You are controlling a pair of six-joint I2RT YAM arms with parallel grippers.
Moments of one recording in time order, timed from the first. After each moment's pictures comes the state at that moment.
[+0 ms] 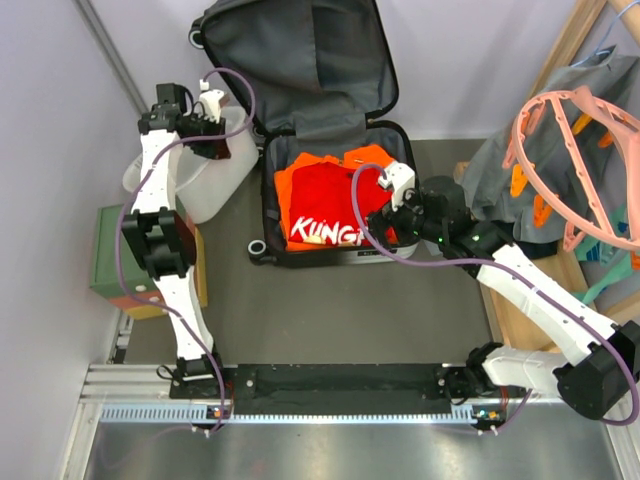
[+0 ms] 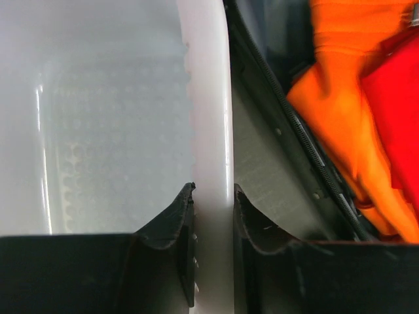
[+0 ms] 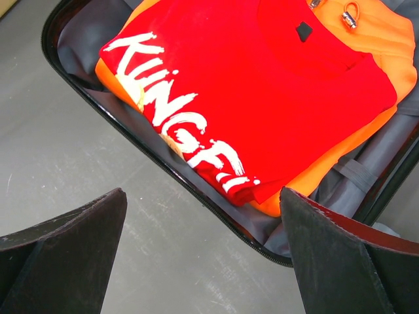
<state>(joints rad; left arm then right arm) 0.11 2.17 2.28 -0.99 0.49 0.38 0.61 1.16 1.07 -0.38 -0.14 -0.13</state>
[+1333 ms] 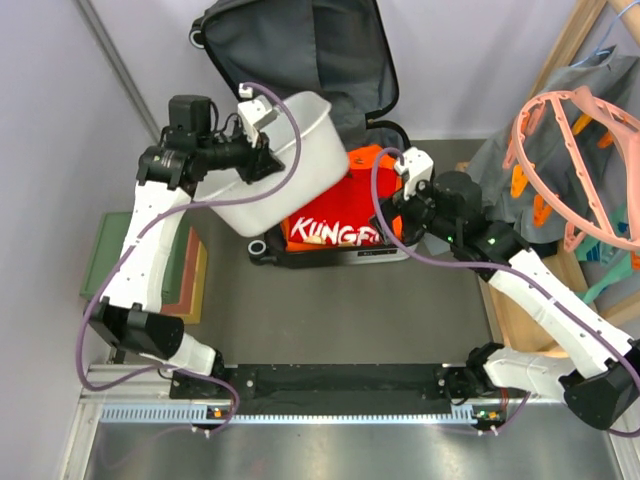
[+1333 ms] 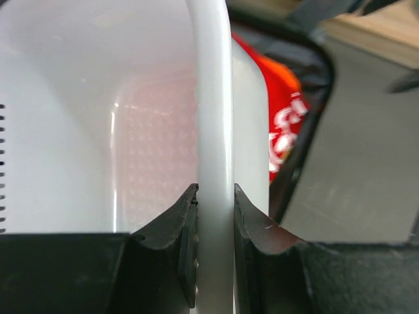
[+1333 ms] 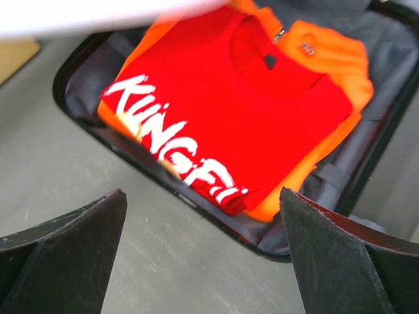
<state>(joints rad) -0.16 1.53 1.80 -0.83 0.73 0.43 0.62 1.10 1.12 -0.39 -0.07 -0.04</state>
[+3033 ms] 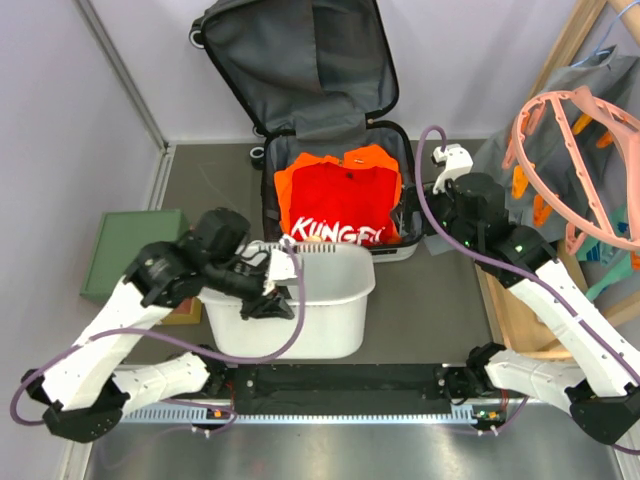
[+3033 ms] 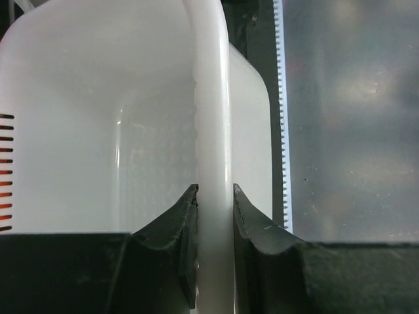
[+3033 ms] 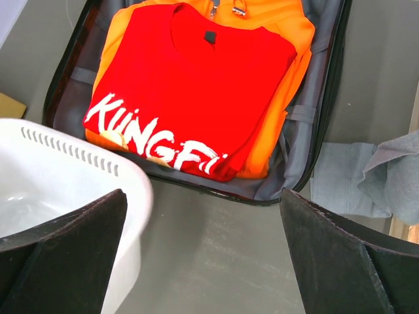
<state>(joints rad) -0.77 0.98 1.38 -1.22 0.71 0.49 0.59 1.02 1.20 -0.60 0.14 0.25</state>
